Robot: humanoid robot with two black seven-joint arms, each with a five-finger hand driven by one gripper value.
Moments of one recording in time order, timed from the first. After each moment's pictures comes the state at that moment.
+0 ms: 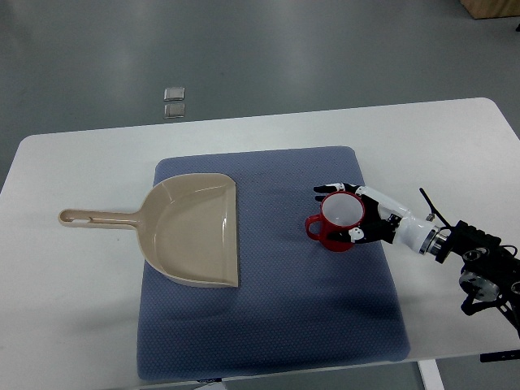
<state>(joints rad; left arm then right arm) -0.08 0.00 0.06 -0.30 0.09 0.00 0.10 0.44 -0.29 0.76 0.77 -0.96 0.53 0.61</state>
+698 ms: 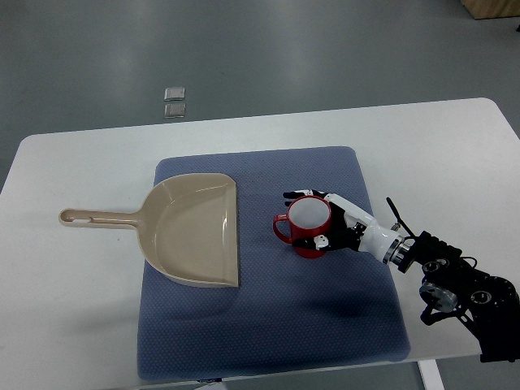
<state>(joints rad) -0.08 0.00 0.06 -0.29 0.09 0.00 0.10 0.44 -0.15 0.72 0.77 -0.97 0.42 0.61</state>
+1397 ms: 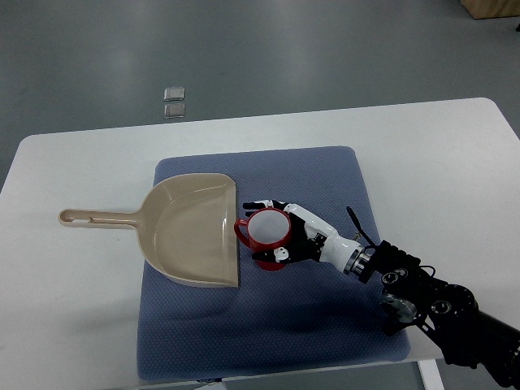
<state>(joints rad) -0.08 0.00 0.06 -0.29 0.09 0.00 0.10 0.46 -0.03 0.66 0.77 -0.98 0.35 0.61</state>
